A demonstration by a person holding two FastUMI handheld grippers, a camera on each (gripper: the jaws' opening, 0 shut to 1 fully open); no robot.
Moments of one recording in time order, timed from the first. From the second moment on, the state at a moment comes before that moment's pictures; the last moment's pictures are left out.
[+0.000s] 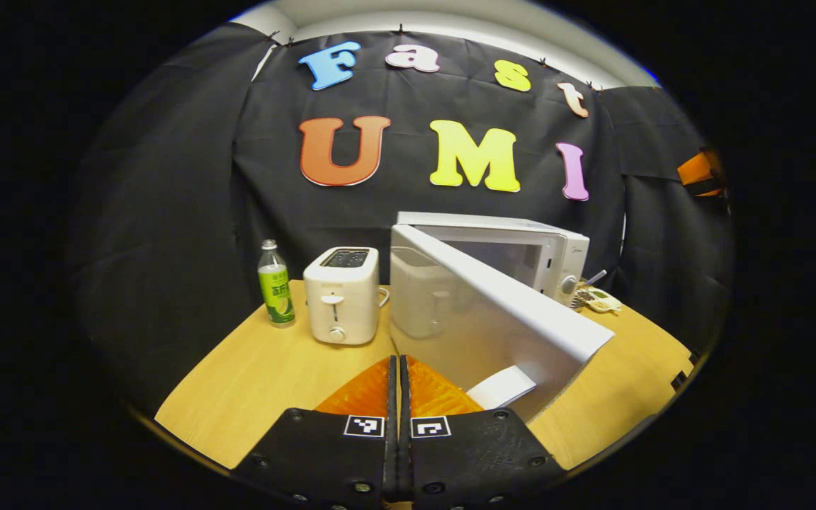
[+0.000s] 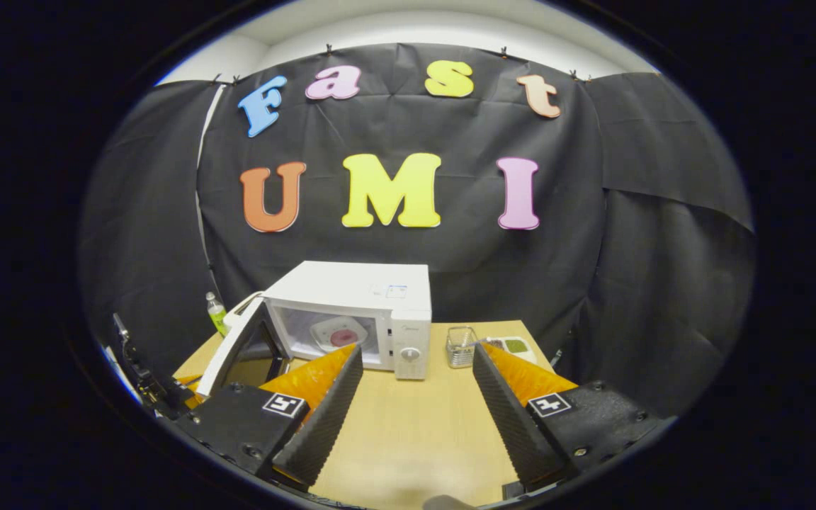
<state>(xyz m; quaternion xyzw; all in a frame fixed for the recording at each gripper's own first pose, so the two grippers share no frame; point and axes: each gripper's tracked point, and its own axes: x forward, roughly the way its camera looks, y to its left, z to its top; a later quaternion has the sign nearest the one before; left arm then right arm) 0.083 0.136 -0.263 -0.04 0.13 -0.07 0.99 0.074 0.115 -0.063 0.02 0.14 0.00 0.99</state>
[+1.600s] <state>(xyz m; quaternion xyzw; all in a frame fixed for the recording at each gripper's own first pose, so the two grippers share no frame) 0.162 -0.065 -0.246 -0.03 0.13 -0.23 0.96 0.062 0.054 -0.058 0.03 0.13 -0.08 0.99</state>
